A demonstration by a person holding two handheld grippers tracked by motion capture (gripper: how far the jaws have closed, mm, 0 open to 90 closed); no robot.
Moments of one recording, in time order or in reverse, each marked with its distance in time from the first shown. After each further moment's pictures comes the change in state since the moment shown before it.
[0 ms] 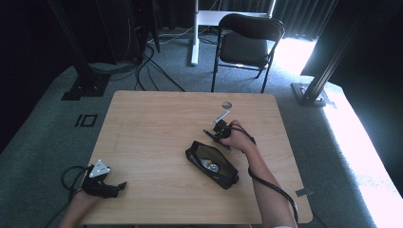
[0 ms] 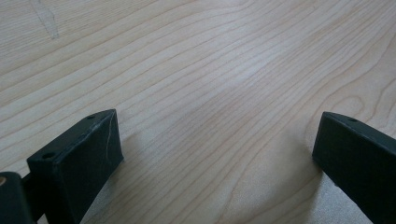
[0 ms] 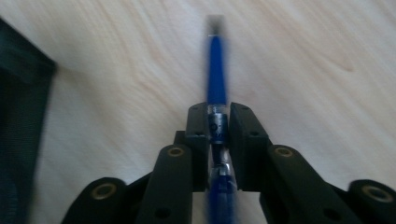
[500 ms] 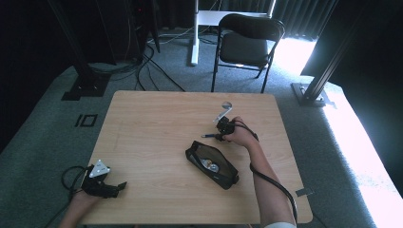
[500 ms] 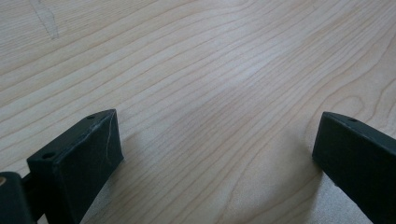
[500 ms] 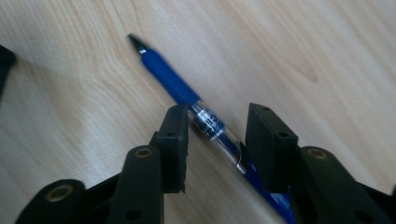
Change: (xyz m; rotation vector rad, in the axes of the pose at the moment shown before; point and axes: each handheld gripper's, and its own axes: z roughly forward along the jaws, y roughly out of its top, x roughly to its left) left arm 0.000 0.000 0.000 0.000 0.000 0.000; right arm -0.021 0.000 0.001 -0.010 -0.013 -0.055
